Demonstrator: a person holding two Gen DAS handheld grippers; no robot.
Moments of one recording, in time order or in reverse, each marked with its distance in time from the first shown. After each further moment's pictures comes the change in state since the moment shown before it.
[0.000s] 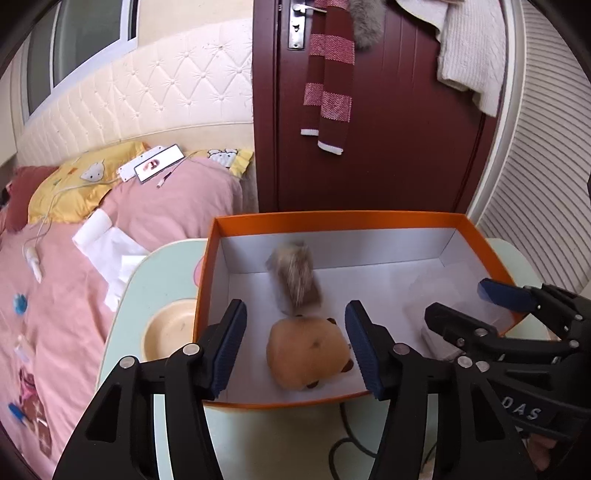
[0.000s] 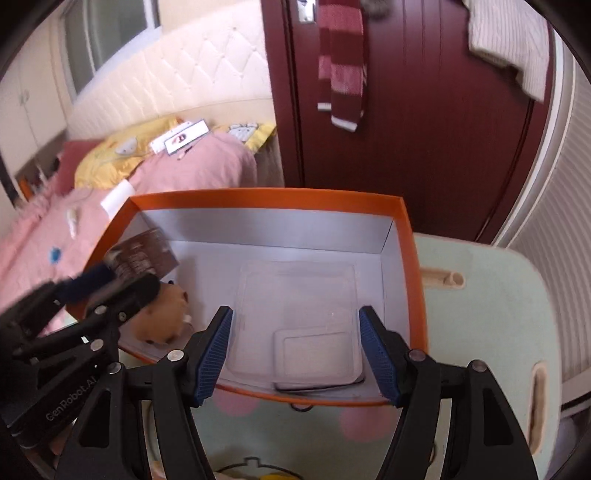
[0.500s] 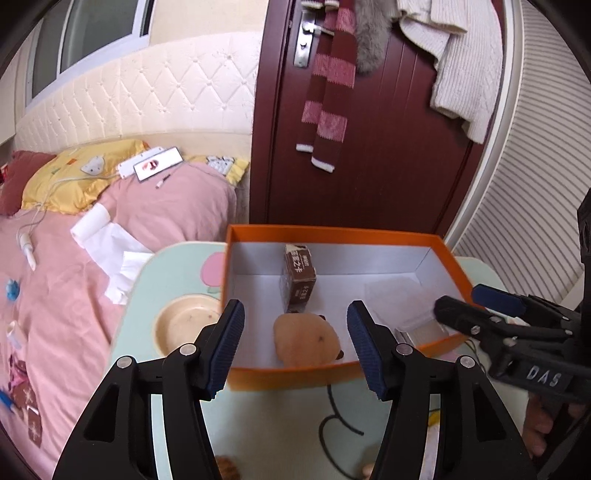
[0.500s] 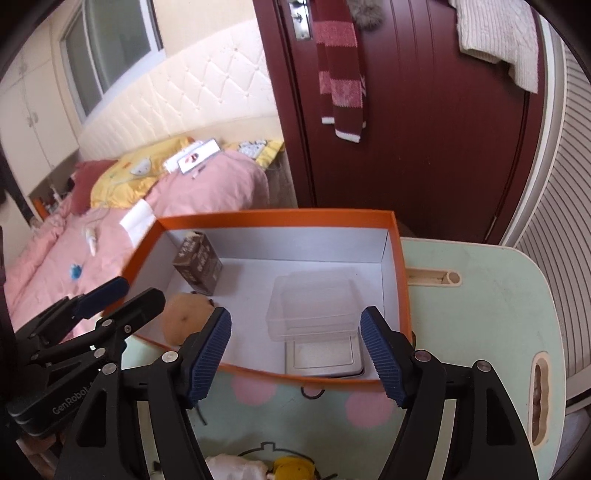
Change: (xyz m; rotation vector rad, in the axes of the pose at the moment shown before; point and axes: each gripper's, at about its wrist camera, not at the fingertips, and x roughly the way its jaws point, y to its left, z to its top) left arm -0.049 0.027 0.005 -0.073 -0.059 -0.066; right arm -0.039 -0.011 -0.001 0.062 -0.055 0.095
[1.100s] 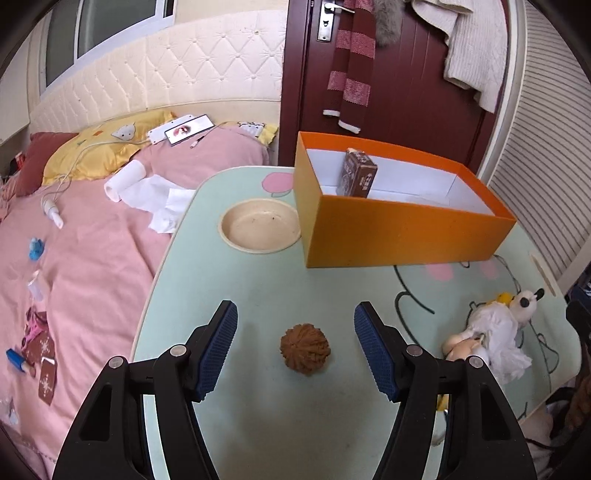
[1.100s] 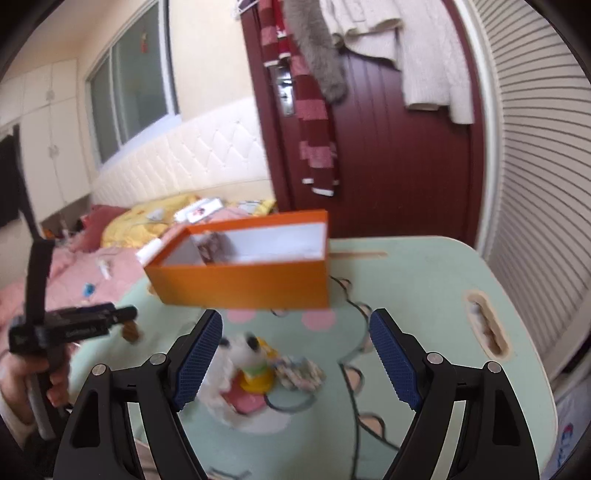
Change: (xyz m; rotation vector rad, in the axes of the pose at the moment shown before) left arm -0.009 0.041 -0.085 0.017 0.091 0.087; right arm -0.093 -0.018 -0.134 0.011 -0.269 -0.095
